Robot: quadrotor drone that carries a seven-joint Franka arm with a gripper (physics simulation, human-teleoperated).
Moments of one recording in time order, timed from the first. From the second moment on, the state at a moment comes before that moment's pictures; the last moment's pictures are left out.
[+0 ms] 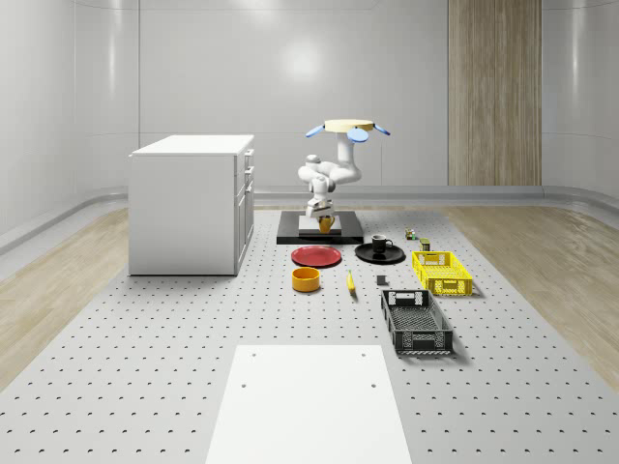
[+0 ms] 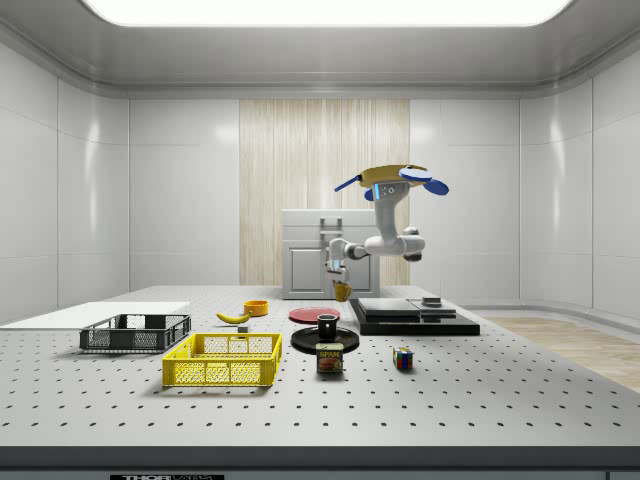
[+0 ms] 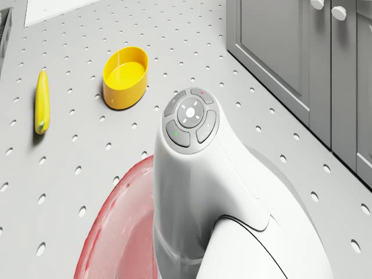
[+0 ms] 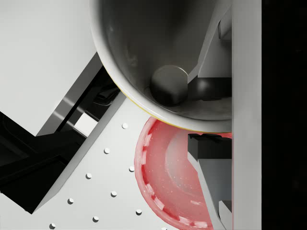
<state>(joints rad) -1.18 -1.61 1.45 -2.86 -1.68 1.65 0.43</state>
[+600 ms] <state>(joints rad) -1.18 -1.61 1.45 -2.86 -1.68 1.65 0.43</state>
